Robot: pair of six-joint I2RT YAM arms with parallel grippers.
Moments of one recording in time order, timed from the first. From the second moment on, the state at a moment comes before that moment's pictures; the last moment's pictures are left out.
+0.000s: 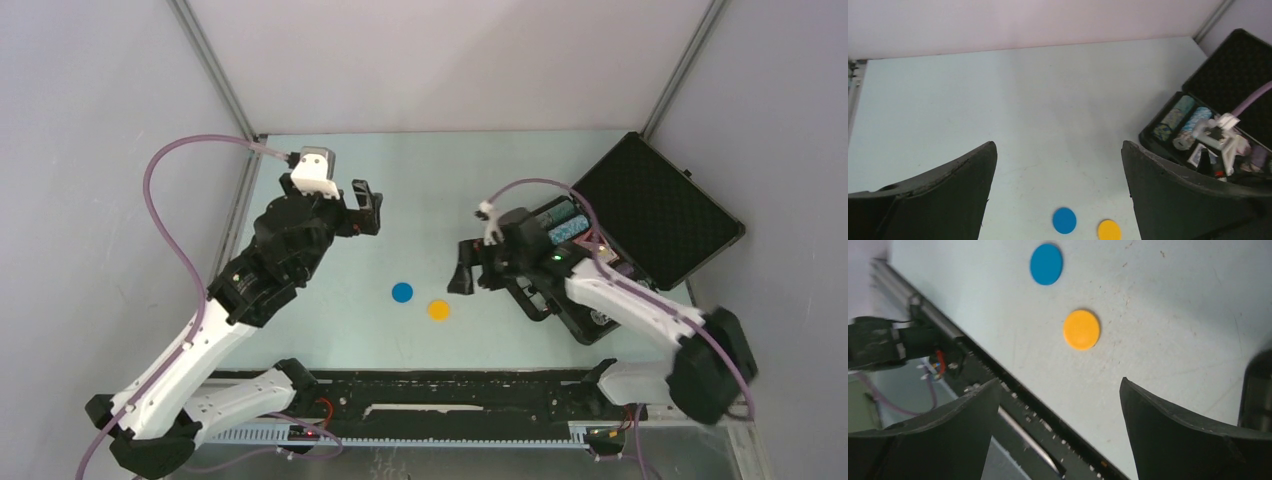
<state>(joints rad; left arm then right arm) -0.73 0.91 1.20 -0.44 -0.43 -0.22 0.63 1.18 0.85 -0.38 -0.38 0.50</state>
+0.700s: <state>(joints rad) -0.72 0.82 1.10 -0.37 -0.51 -0.22 1.01 1.86 1.24 -0.58 0.11 0.36</state>
